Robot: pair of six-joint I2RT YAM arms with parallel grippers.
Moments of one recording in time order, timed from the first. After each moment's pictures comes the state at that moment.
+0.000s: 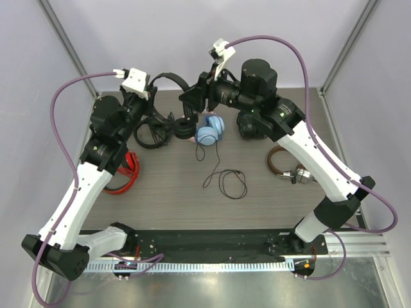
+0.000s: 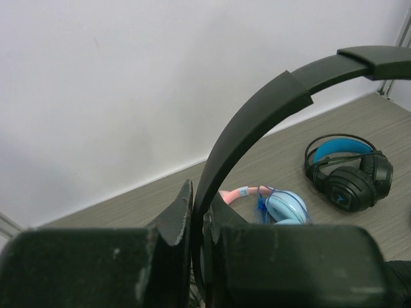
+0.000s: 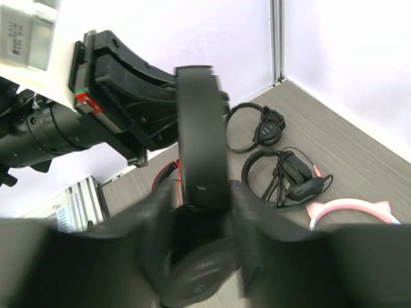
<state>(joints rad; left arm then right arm) -0.40 1.11 1.28 -0.08 0.00 0.15 0.75 1.57 1.93 -0.37 -0.31 0.22</state>
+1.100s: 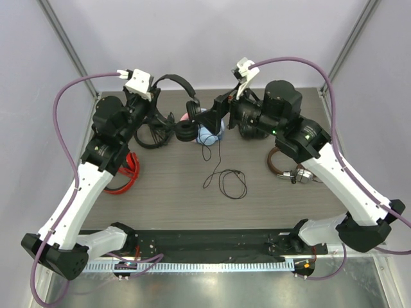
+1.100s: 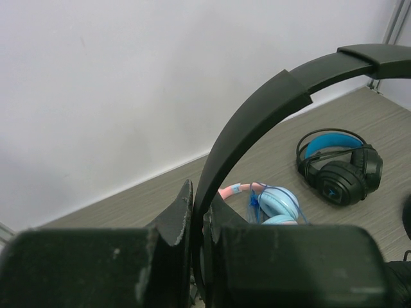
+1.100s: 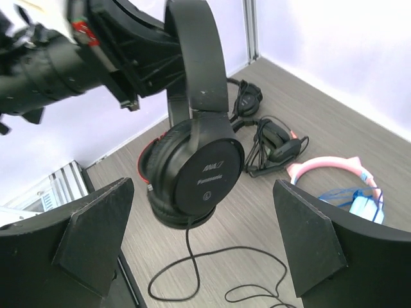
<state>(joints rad) -0.42 1.11 1.29 -0.10 0.00 0.16 0.77 1.31 1.67 -0.41 -0.19 0.18</state>
